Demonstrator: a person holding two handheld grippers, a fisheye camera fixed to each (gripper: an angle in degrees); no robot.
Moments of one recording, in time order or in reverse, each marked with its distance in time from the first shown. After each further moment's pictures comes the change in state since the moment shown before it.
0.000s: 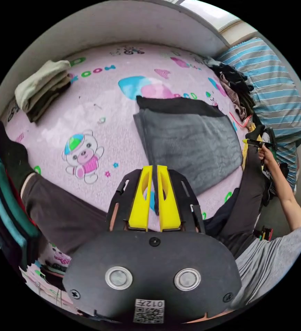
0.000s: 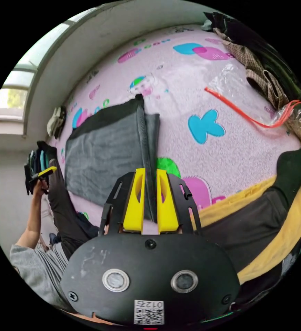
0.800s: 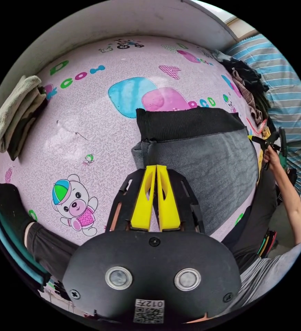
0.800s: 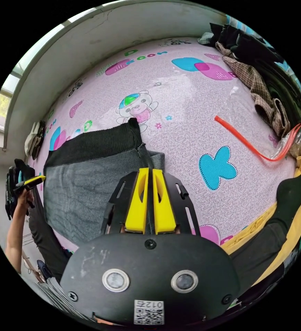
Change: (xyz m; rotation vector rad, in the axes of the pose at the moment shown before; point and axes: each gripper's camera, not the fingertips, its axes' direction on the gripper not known) left arm -0.056 -0.073 0.071 -0.049 -0.045 0.008; right arm -0.181 0.116 0.029 0.136 0.172 0.045
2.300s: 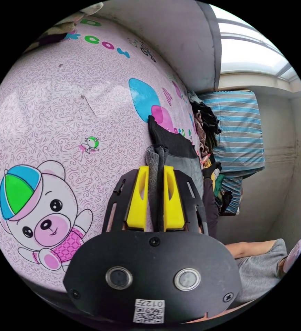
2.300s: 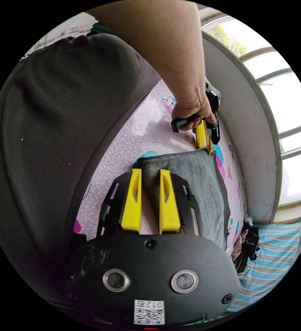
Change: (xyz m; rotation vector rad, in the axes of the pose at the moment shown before) left arm -0.231 0.044 0.087 0.169 0.633 -0.156; right arm -0.738 0.512 0.031 0.271 0.397 -1.271
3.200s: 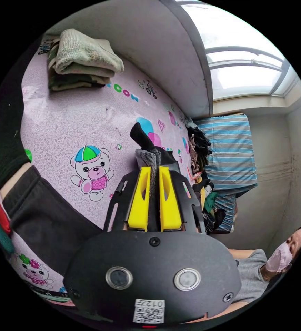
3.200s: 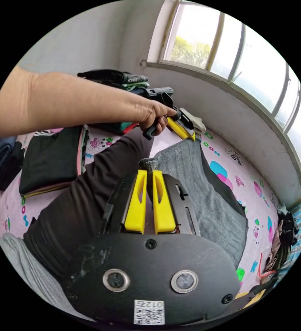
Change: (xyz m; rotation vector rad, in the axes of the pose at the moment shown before) left arm 0.043 0.090 -0.158 0.202 -0.017 -0.083; right arm 0.023 0.072 -0.071 0.336 -0.237 0.278
